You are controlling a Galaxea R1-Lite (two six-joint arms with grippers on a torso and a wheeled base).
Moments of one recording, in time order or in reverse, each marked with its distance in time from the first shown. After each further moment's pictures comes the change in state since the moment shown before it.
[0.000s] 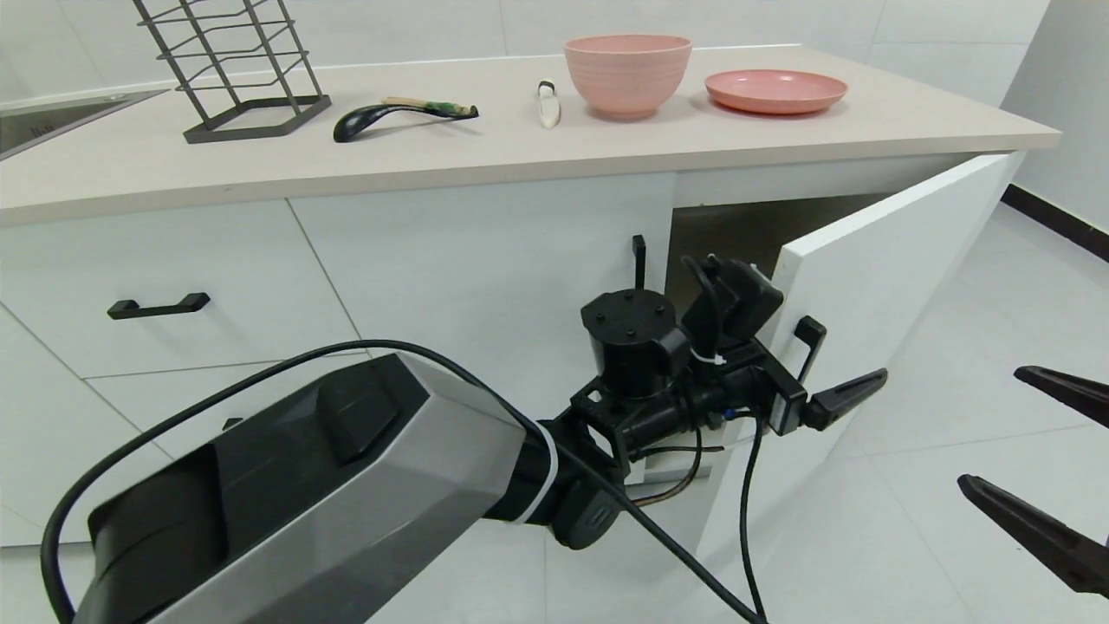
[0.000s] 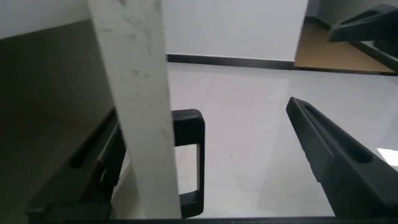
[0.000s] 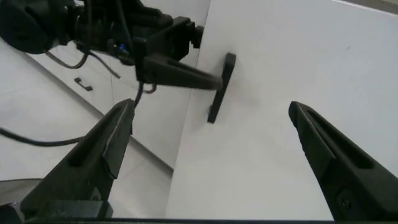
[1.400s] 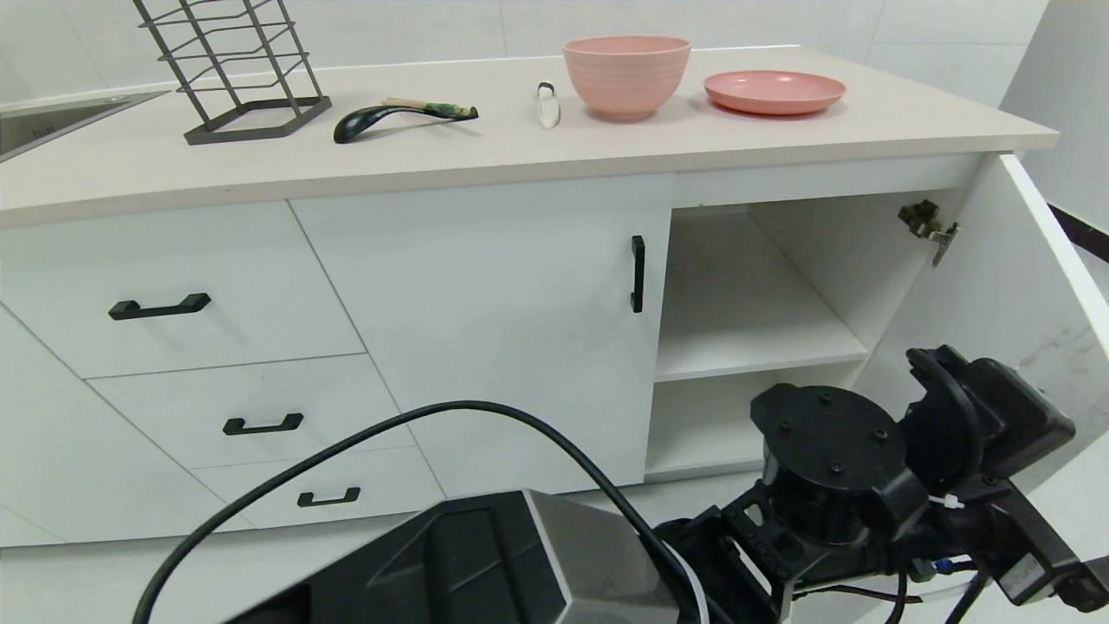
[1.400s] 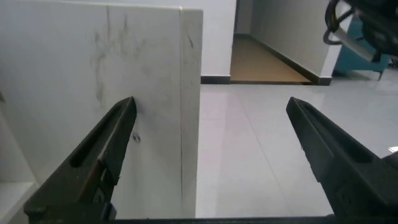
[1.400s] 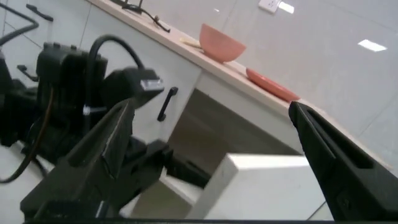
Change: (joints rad) left arm -0.268 0.096 -0.152 0.016 0.051 -0.043; right arm -0.082 -0.389 -0.014 -0.006 -0.003 0.011
